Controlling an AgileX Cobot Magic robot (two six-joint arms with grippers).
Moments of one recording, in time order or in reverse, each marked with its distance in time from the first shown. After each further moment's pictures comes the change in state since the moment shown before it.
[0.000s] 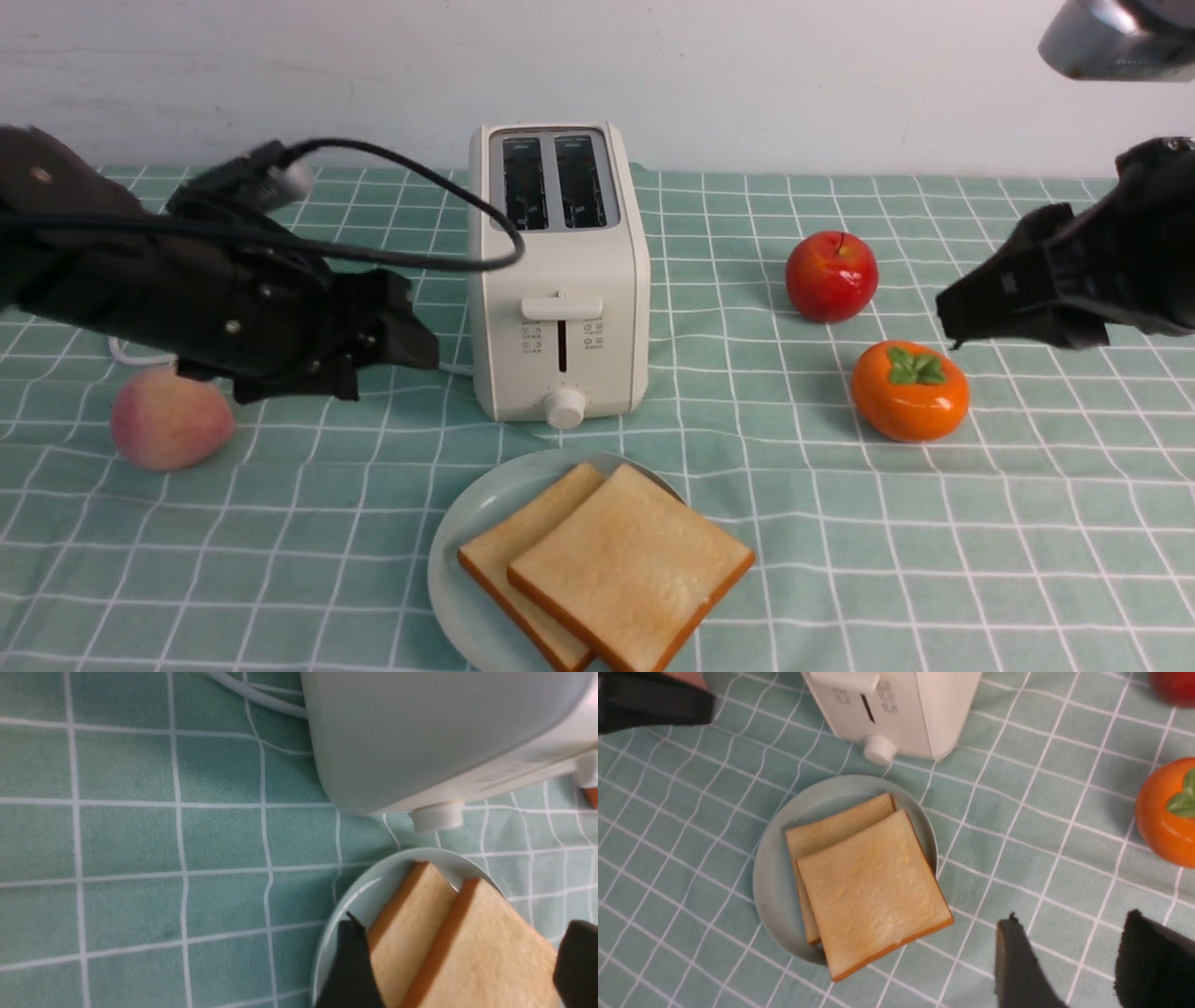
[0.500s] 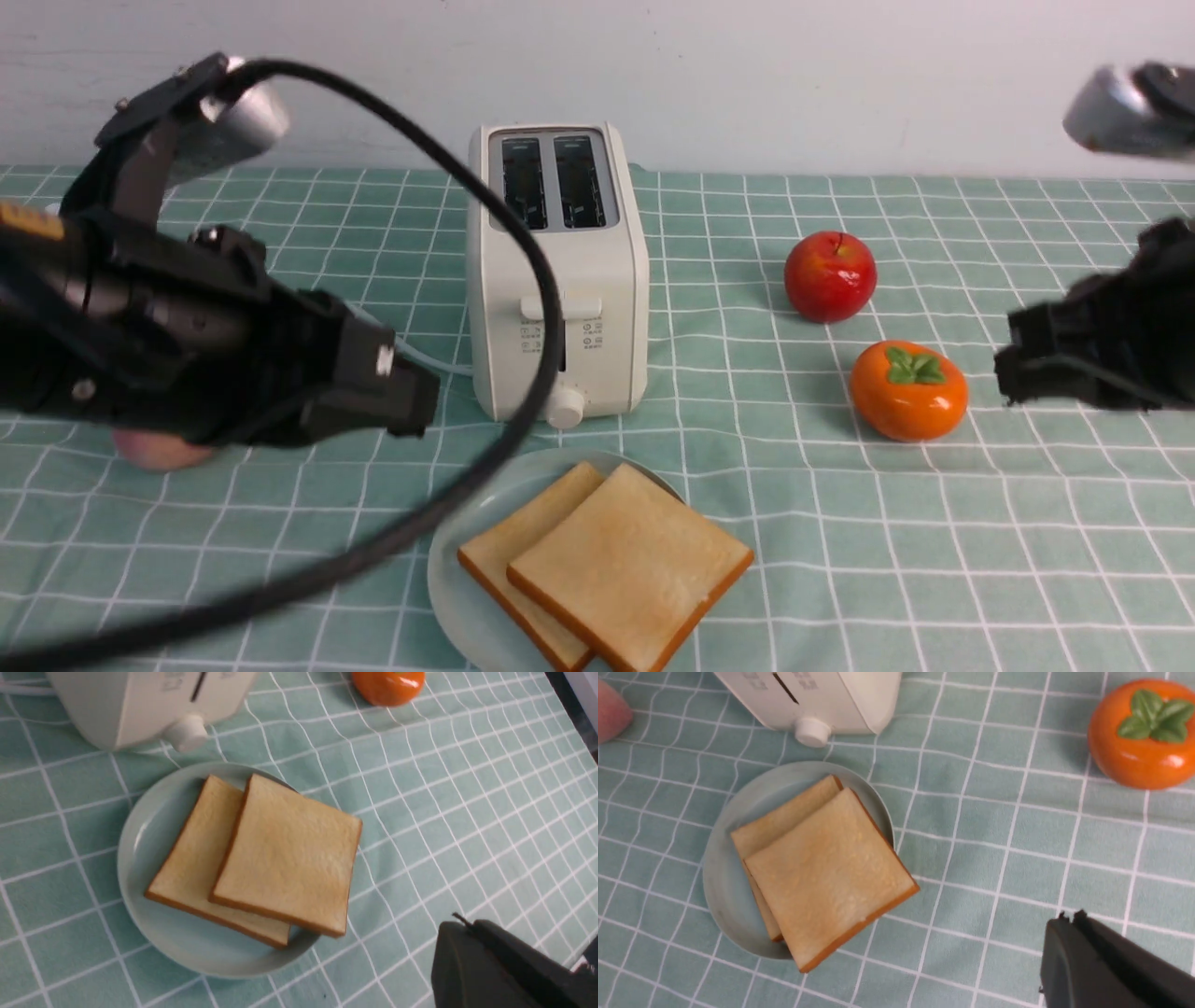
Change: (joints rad) right arm -0.020 -0.128 0.244 -0.065 -0.102 0.165; left arm -0.185 -0.413 0.137 0.016 0.150 0.014
